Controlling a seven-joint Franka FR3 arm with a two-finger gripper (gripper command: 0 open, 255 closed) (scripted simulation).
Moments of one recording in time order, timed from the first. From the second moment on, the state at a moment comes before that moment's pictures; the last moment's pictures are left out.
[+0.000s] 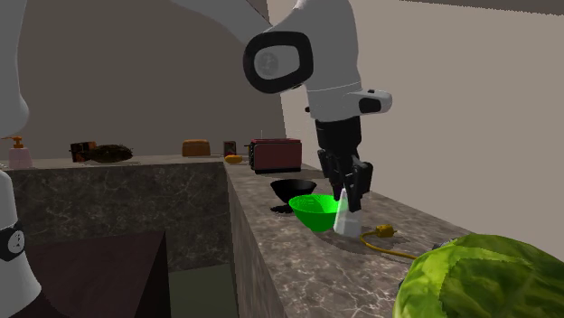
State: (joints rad) arm 0.04 0.28 -0.27 -2.06 0.43 2.50 -0.56
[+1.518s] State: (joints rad) arm 0.24 0.22 -0.21 -1.98 0.26 2.42 -0.17
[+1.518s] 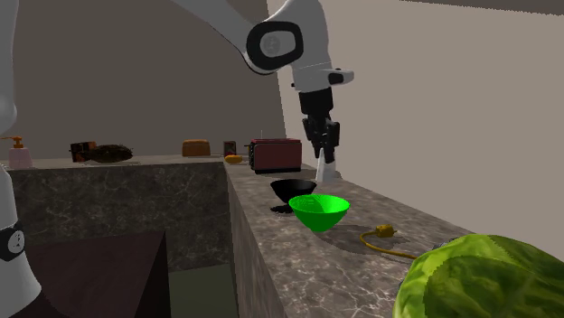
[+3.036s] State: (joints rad) arm 0.30 0.39 -0.15 -1.95 0.28 2.58 -0.09
